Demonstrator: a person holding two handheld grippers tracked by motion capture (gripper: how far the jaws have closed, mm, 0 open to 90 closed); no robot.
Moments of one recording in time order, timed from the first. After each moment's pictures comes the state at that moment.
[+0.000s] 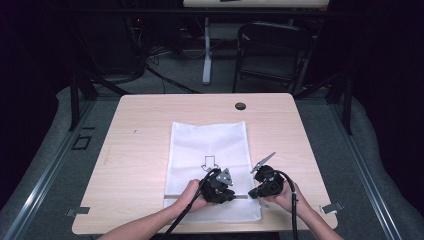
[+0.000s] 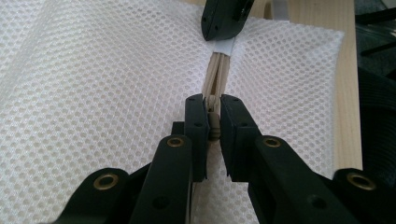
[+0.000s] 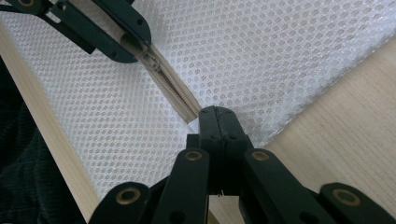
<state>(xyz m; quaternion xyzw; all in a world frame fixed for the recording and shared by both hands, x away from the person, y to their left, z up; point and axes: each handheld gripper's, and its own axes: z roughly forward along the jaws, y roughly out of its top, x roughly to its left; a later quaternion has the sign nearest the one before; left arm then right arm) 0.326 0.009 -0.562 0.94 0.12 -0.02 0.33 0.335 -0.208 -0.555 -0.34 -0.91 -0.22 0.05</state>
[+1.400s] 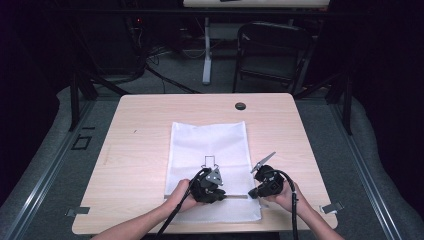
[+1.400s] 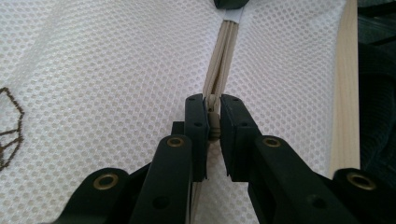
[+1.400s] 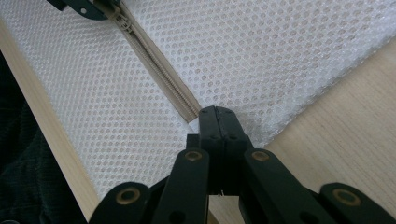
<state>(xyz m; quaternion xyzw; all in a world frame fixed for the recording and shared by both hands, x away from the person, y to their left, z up) 0.324 0.036 -0.558 0.94 0.13 -0.01 0.32 0.336 -0.208 -0.556 -0.34 -0.91 -0.22 0.06</state>
